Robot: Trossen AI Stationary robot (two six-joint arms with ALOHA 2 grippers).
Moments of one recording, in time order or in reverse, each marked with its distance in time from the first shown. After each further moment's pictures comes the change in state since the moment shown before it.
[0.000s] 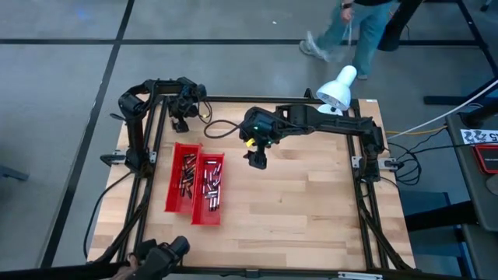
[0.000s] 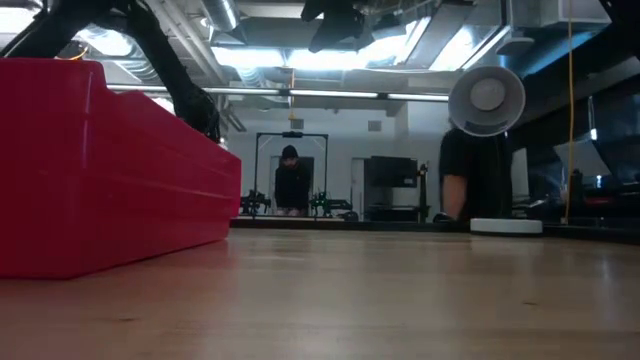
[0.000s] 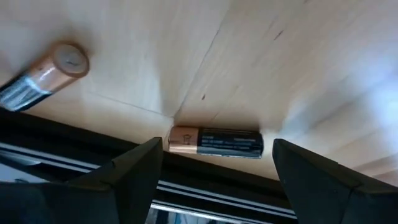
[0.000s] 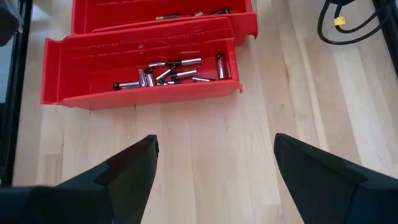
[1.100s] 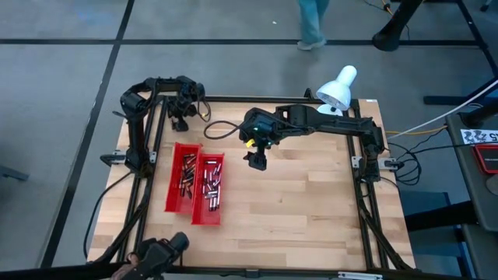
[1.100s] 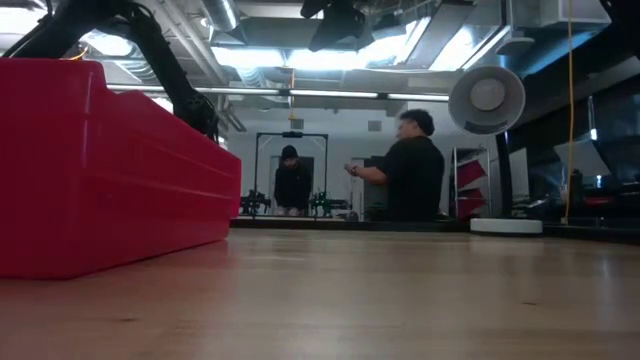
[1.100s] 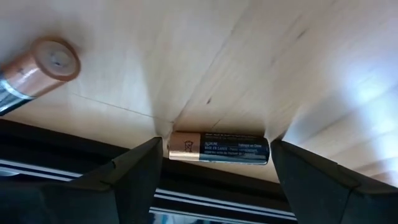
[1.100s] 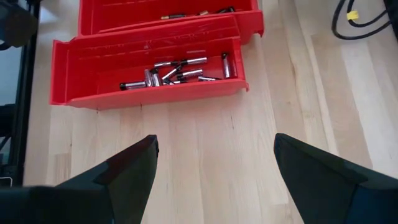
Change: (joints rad) left arm 0.025 0.045 0.029 -0.007 0.043 0.003; right arm 0.005 0.001 0.000 -0.001 -0.019 0.020
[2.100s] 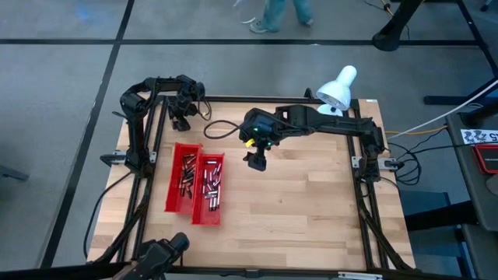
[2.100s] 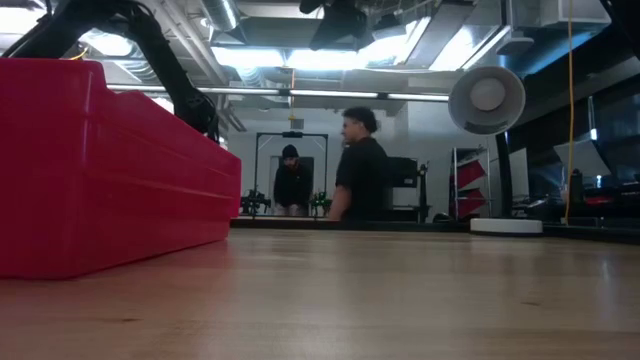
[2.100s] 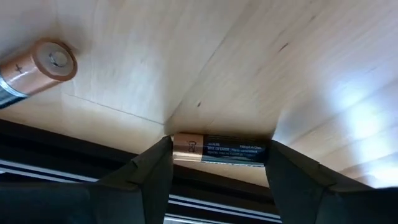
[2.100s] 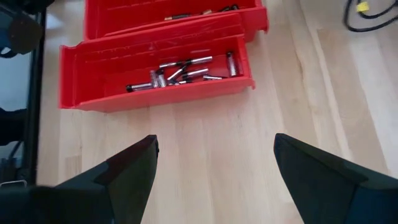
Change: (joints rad) left arm 0.000 -0.002 0.012 -0.011 0.048 -0.043; right arm 0.005 0.000 0.000 0.000 -0.015 0.045
